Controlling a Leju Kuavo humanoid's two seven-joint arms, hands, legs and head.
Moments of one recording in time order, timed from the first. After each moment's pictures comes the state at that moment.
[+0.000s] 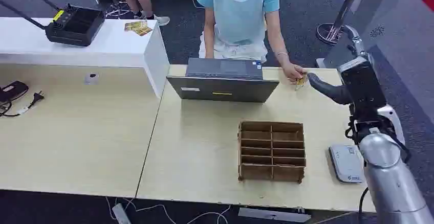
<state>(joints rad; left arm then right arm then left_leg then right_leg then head) -0.06 -0.22 1.38 -0.25 -1.02 0.04 -0.08 -0.49 -0.36 0.25 -1.69 0.38 -0.11 0.03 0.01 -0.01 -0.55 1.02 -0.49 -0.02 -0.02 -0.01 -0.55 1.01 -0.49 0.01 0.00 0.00</state>
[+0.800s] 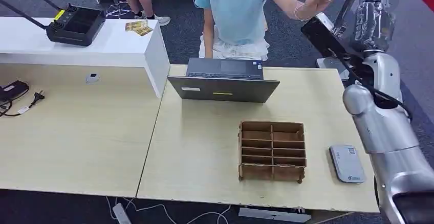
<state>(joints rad) -0.08 -0.21 1.30 -0.25 -1.11 0.02 -0.05 -0.86 -0.32 0.38 -1.27 1.03 -0.23 0.18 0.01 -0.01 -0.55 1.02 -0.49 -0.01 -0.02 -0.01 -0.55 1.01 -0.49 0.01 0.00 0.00</state>
